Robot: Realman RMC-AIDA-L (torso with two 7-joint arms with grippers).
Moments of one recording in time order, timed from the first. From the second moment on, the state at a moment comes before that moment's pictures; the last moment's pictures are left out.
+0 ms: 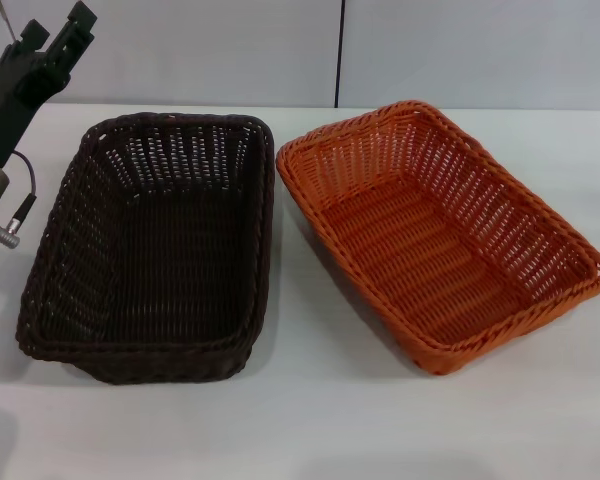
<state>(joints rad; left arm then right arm) -0.58 -2.06 -2.31 -0.22 0.74 -1.19 2.18 0.65 2.07 -0.21 -0.15 -0.71 -1.05 0.57</state>
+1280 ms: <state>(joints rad) -0.59 -2.06 -2.25 -0.40 0.75 -0.94 2.03 0.59 2.05 -0.26 -0.18 -0.73 -1.05 0.57</state>
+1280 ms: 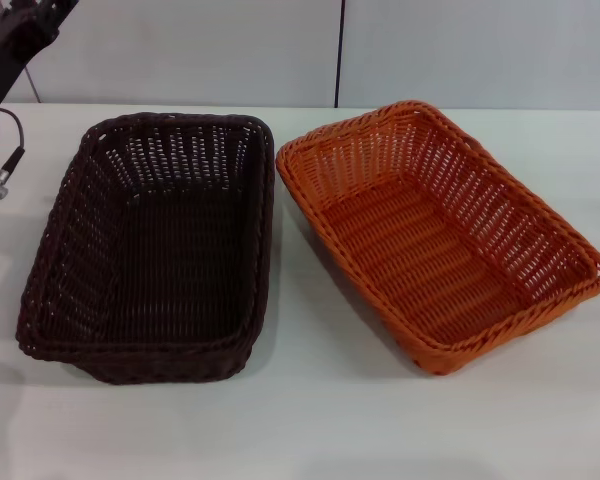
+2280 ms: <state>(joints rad) -0.60 -1.87 -1.90 -0.65 1.12 -0.75 1.33 0.55 2.06 -0.27 -0.16 -0.73 -1.05 0.58</state>
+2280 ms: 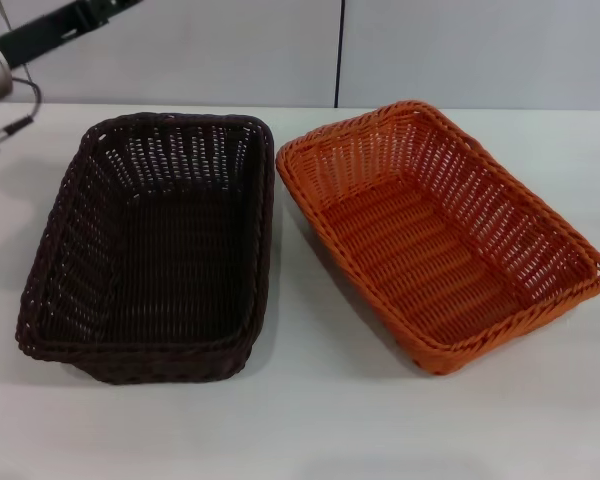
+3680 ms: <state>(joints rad) -0.61 -2.02 -2.23 -1.34 2.72 -1.47 0.35 0.53 2.03 -0.30 -0.17 -0.73 -1.02 0.57</state>
